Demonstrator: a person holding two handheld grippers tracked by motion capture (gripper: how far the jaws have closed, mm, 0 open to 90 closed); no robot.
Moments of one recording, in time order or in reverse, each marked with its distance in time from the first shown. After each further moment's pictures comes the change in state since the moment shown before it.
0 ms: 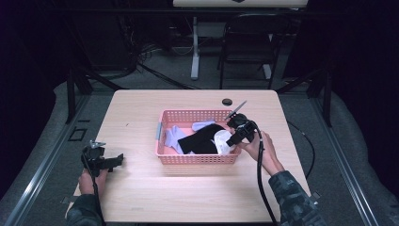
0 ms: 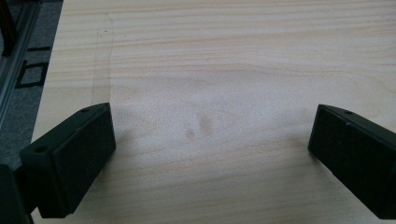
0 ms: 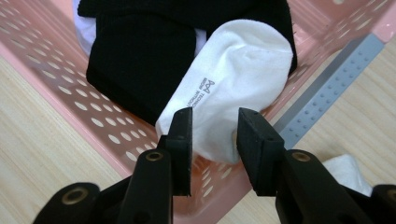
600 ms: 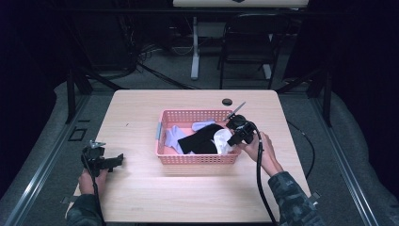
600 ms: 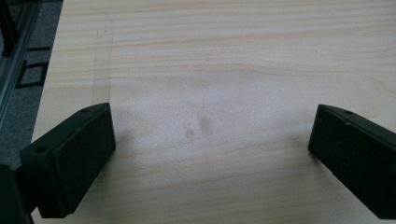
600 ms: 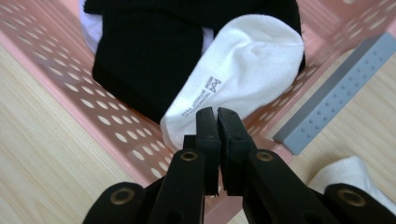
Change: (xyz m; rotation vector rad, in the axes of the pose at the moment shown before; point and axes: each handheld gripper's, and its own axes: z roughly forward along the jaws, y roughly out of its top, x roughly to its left) left arm 0.000 0.000 0.000 0.000 0.000 0.000; right arm 0.004 -0.001 -0.001 -0.010 0.003 -0.016
